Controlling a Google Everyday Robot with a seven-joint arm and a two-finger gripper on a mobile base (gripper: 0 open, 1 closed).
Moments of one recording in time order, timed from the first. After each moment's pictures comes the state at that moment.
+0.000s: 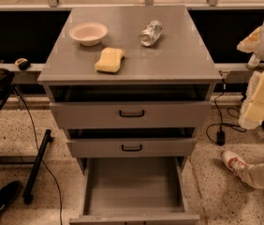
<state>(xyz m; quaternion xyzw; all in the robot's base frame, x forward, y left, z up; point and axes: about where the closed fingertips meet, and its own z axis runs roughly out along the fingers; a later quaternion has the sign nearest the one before) 0.438 -0.217 0.976 -0.60 0.78 -0.03 0.16</state>
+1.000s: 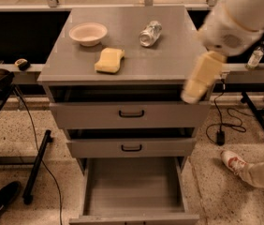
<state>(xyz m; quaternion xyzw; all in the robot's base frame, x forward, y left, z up) 0.514 -0.142 0.957 -0.60 0.77 0.00 0.21</state>
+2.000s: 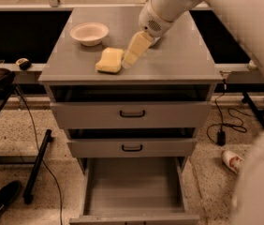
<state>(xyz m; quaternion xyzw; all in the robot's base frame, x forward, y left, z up) 0.686 -0.017 0.924 -0.58 0.75 0.08 0.30</state>
